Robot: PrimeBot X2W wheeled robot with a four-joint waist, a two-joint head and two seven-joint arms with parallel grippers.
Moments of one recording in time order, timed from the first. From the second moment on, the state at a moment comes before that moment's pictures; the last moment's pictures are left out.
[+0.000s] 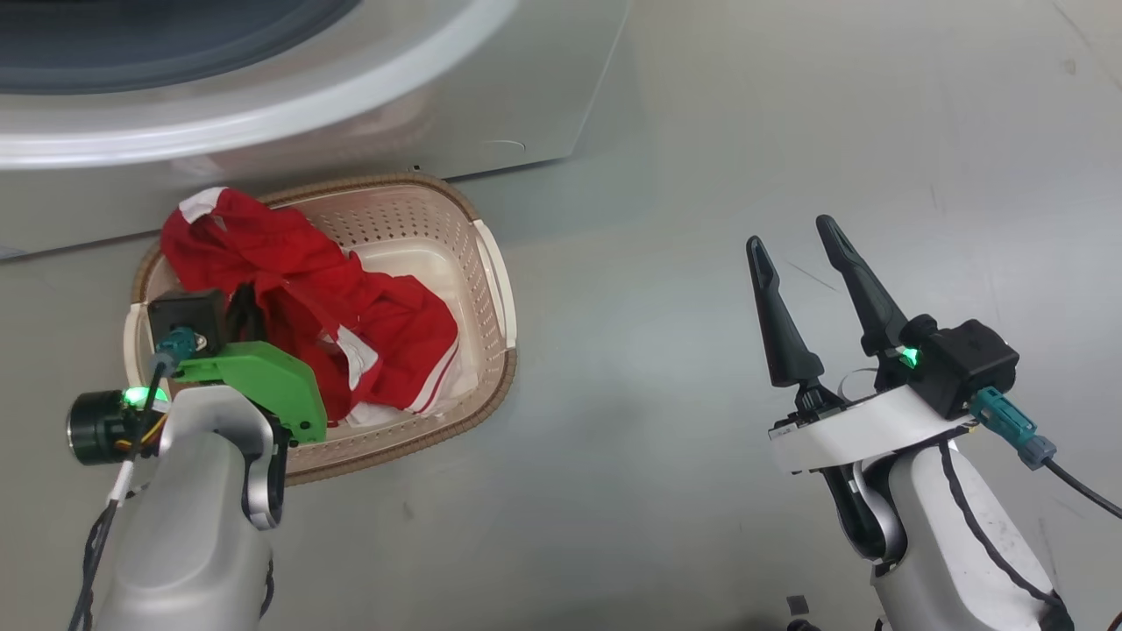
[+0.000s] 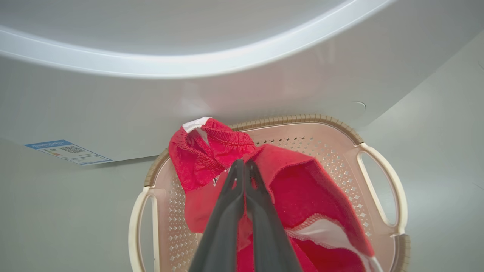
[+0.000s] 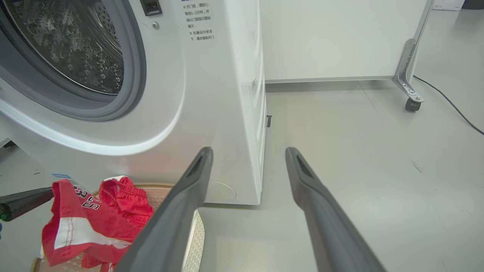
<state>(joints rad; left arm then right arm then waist) -0.49 0.05 -0.14 0.60 -0.27 0.12 -0.03 -0.24 -0.06 0.27 0.10 0.30 0.08 -0.26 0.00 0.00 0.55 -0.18</state>
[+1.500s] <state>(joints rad) -0.42 0.04 -0.10 0.45 -0.26 0.07 -0.26 -0.19 -0.07 0.17 0.19 0.27 0.07 -0.26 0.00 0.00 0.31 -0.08</state>
